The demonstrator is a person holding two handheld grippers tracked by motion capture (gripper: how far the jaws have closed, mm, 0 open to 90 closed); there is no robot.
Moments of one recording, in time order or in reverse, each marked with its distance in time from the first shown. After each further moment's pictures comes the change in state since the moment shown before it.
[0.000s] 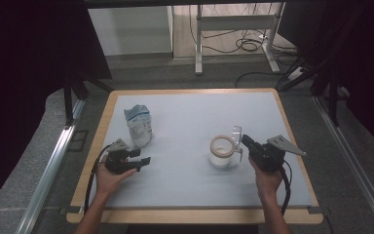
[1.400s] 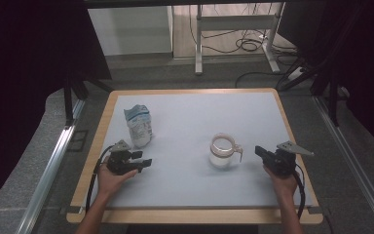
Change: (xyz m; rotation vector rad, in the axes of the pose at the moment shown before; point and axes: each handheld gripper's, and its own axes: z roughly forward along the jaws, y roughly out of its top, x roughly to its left) left arm 0.000 -0.003 0.006 0.025 -0.019 -0.008; right arm -0.065 -0.035 -0.007 0.201 -0.029 -0.021
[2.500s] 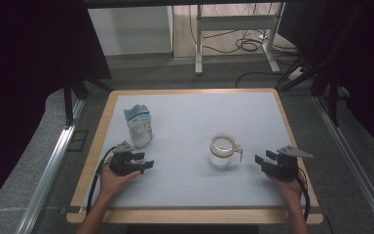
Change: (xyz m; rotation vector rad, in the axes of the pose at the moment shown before) left arm -0.003 -0.002 0.008 0.018 -0.010 0.011; right arm -0.014 -0.016 0.001 0.099 -0.058 -0.060
